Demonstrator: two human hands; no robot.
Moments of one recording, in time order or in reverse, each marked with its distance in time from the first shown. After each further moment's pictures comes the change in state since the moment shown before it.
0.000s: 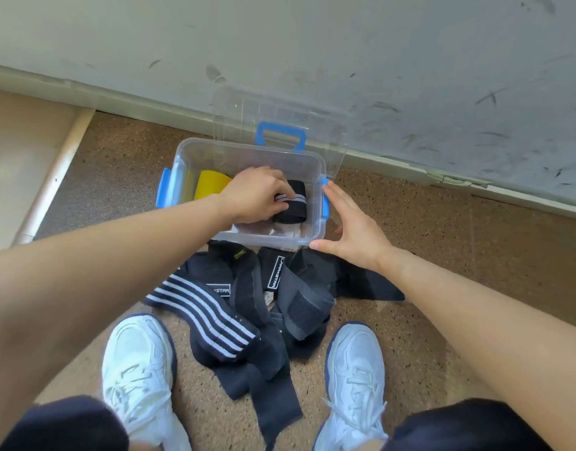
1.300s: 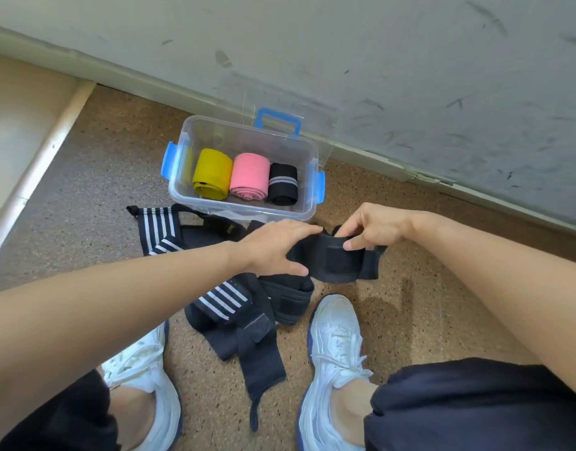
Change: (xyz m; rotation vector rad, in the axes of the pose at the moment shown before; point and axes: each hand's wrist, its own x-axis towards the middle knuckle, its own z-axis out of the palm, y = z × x) left_hand -0.081 0.093 0.053 -0.383 -0.108 0.123; right_hand -0.047 -0.024 -0.066 -0.024 -0.571 0.233
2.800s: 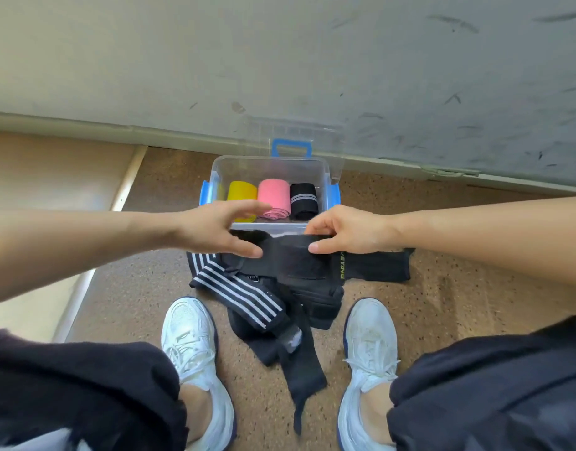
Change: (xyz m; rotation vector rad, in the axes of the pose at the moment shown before) left_hand -0.110 0.030 -0.147 -0.108 -0.129 -0.330; right_hand -0.027 -0.072 0.037 0.127 0.067 -0.434
